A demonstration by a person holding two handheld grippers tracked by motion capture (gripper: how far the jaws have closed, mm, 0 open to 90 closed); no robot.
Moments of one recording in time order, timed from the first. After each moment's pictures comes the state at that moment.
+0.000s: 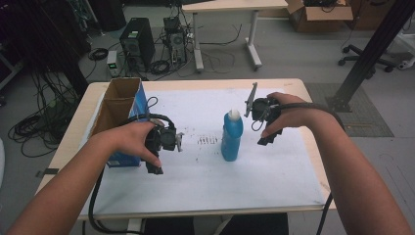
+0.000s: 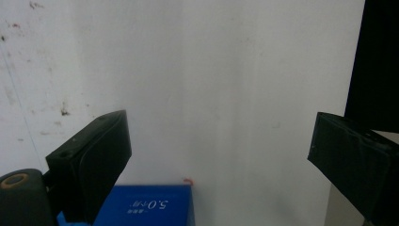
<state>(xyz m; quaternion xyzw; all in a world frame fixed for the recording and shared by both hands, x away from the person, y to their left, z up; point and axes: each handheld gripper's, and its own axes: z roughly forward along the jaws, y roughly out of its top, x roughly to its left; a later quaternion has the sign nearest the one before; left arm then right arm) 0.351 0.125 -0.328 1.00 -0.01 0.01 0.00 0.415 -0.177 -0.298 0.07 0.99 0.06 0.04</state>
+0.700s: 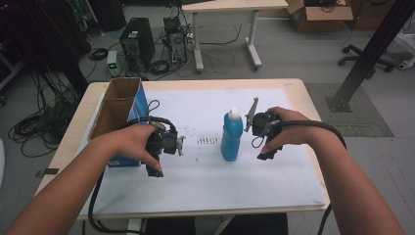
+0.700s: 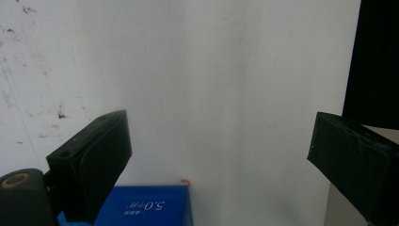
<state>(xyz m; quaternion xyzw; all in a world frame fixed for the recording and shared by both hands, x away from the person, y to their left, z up) 0.342 0.123 -0.330 1.00 -0.01 0.02 -0.01 0.379 -0.176 -0.312 0.08 0.99 0.07 0.04</state>
